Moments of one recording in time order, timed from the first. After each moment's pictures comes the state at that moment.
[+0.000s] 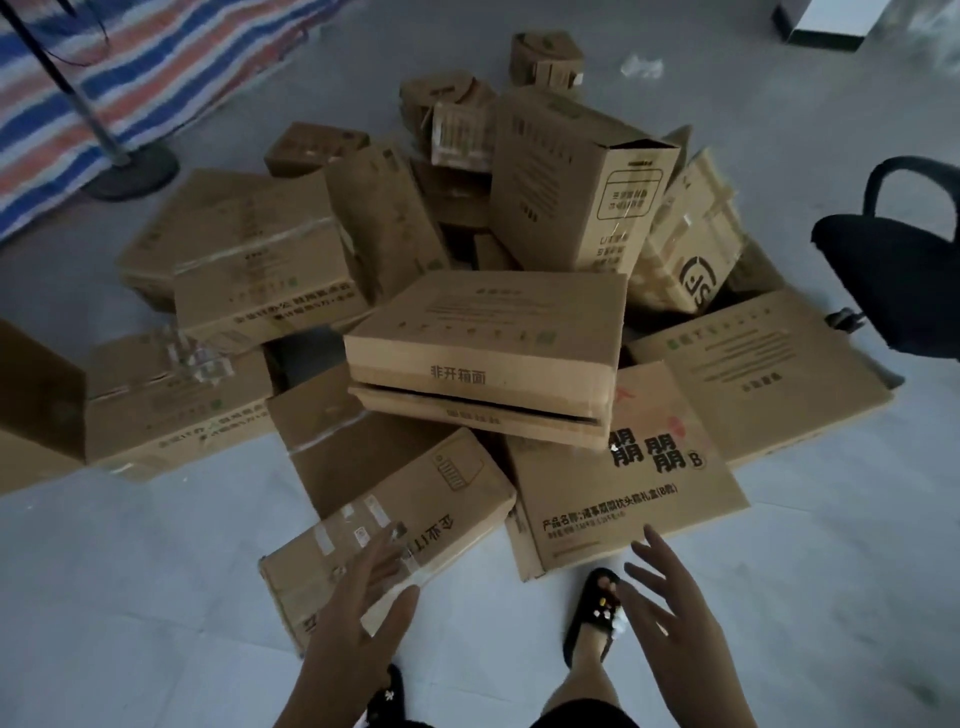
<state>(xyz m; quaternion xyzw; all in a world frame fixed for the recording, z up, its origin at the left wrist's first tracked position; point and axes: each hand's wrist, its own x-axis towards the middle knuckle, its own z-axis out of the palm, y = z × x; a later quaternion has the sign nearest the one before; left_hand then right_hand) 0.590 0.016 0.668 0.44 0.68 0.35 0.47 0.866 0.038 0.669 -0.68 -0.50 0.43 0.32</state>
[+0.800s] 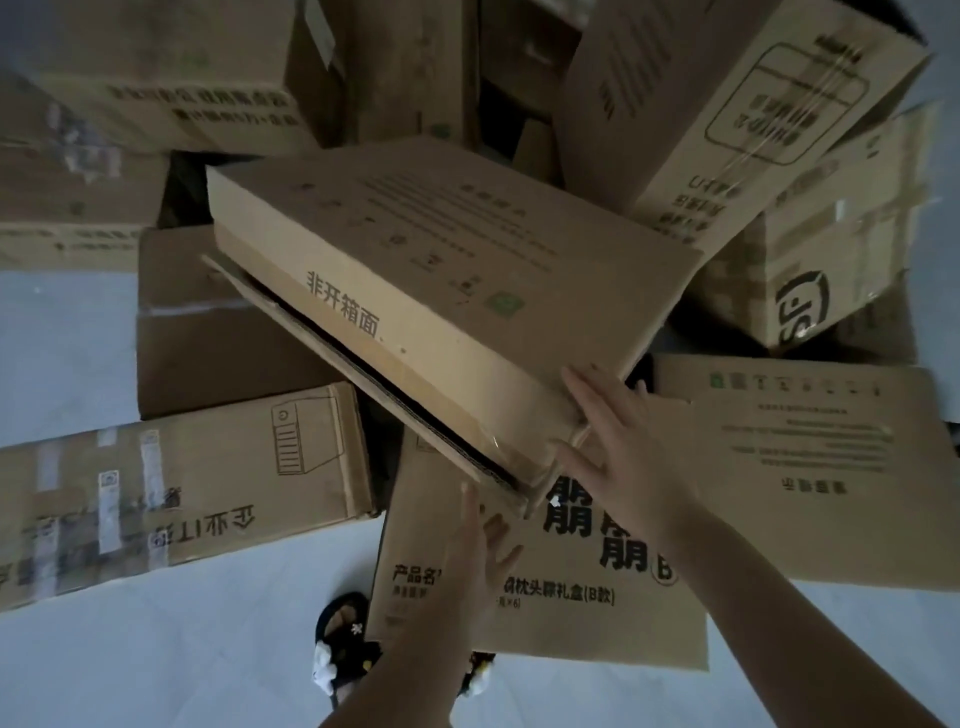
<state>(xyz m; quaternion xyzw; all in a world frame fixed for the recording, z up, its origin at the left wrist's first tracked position) 0.894 0.311 0.377 -0.24 0.51 0.50 0.65 0.989 0.432 0.466 -0.39 -0.89 0.23 0.07</state>
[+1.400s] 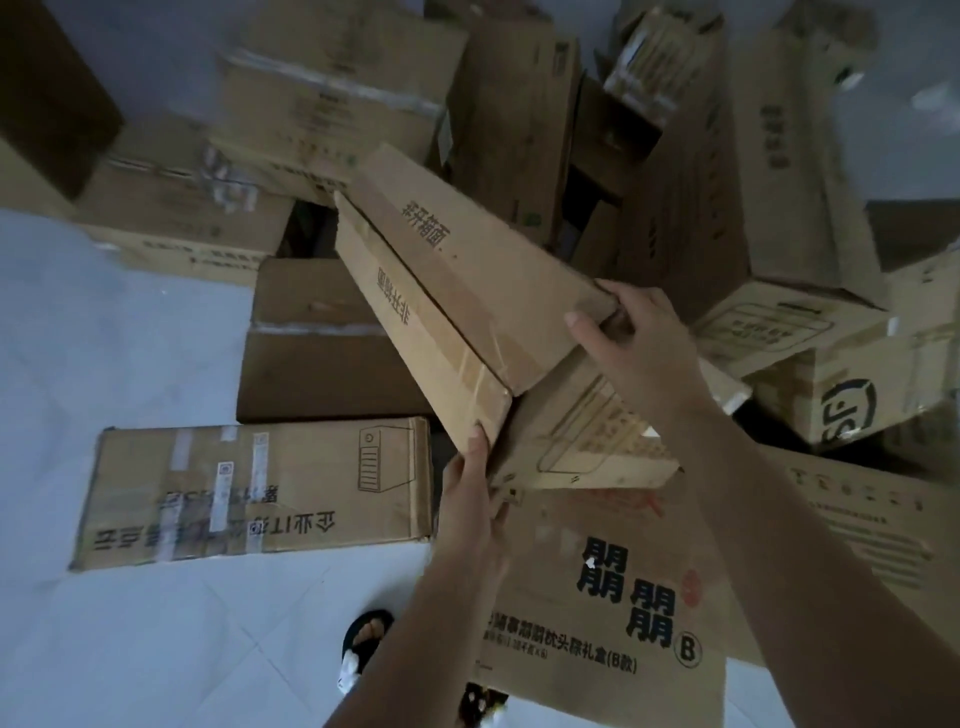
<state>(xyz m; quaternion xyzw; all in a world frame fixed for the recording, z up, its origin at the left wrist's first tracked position) 0.797 0.322 0.493 -0.21 0.51 0.65 0.53 0.842 0.479 0.591 -0.47 -0.81 0.33 0.13</state>
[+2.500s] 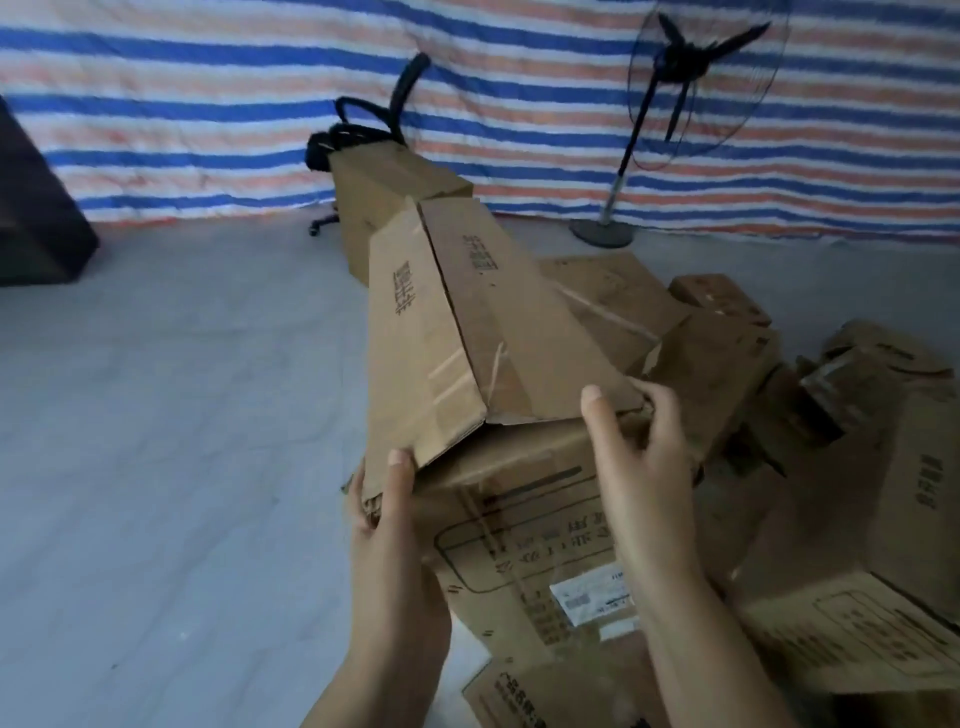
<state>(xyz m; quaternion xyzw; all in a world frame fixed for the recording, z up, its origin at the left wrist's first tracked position) 0.824 0.097 0.797 -0.22 0.47 0.85 0.09 0.838 0.244 0.841 -0.22 -0.75 0.57 0.24</state>
